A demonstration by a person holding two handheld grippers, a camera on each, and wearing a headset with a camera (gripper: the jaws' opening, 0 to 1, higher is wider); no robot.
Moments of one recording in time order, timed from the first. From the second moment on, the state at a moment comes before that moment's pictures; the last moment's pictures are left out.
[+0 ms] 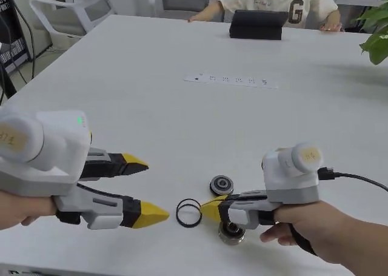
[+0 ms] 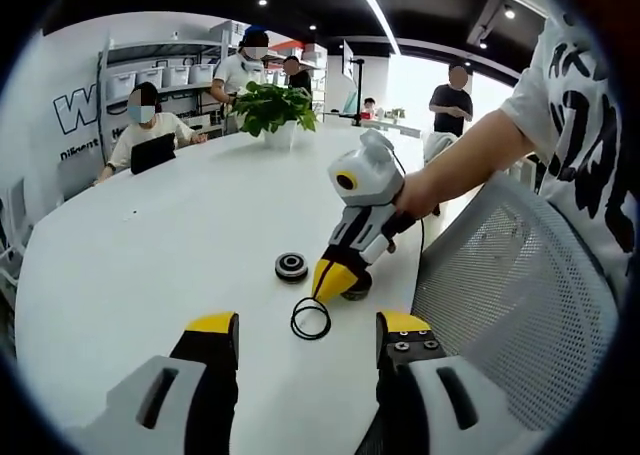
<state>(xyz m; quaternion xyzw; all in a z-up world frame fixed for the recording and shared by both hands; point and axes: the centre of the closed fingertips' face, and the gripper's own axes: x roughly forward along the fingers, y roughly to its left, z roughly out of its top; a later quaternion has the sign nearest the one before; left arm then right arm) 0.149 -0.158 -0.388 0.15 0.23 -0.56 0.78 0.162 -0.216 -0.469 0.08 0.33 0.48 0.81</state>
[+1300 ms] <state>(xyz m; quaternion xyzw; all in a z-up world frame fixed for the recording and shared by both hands) 0.157 -0.167 -0.387 0.15 0.23 -0.57 0.78 0.161 -0.231 -0.436 0.04 0.28 0.48 0.83</state>
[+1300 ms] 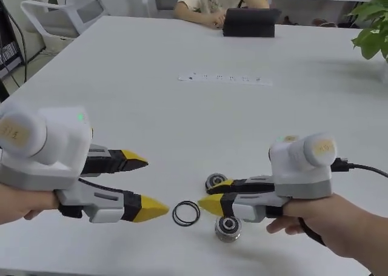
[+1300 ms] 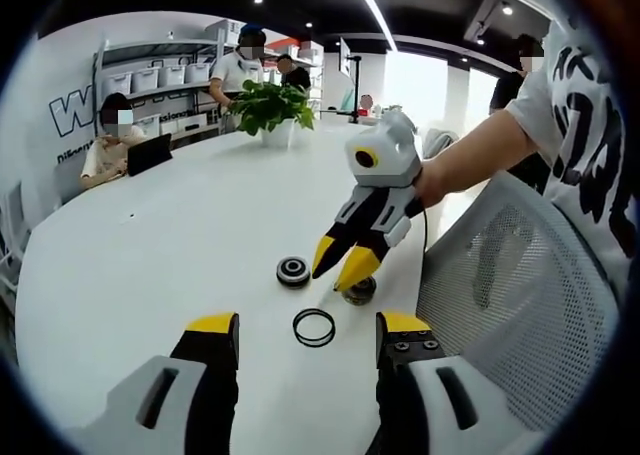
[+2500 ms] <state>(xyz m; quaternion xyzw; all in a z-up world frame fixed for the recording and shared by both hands) 0.182 -0.200 -0.397 0.16 0.23 -0.57 0.77 0.174 -0.288 -0.446 0.03 0.27 0.42 0.86</state>
